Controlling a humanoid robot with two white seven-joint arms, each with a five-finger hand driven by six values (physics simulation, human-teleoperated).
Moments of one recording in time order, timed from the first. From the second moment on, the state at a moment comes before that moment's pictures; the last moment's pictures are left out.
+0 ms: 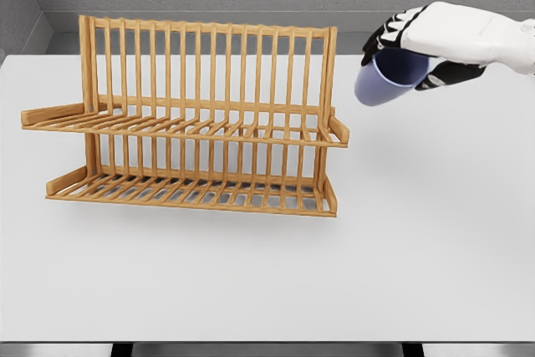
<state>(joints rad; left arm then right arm) 0.02 0.00 -0.11 -0.10 -0.22 0.01 -0.03 -0.82 -0.95 0.59 -1.75 0.15 -0.33 0.61</state>
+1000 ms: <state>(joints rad) 0.02 0.00 -0.11 -0.10 -0.22 0.01 -0.03 -0.85 -0.80 0.61 -1.75 0.18 -0.39 0.61</state>
